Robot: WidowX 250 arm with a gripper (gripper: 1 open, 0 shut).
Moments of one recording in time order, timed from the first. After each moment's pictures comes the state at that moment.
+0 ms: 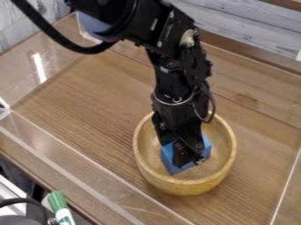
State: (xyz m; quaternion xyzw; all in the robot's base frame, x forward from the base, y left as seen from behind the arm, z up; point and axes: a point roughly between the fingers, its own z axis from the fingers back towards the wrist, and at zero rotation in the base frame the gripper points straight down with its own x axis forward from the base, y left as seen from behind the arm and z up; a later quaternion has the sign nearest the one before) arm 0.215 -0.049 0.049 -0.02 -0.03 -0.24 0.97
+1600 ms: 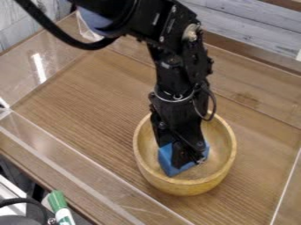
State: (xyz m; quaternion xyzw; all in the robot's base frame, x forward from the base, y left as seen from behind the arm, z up) arm 0.211 -0.049 0.053 -0.02 -0.01 -0.23 0.97
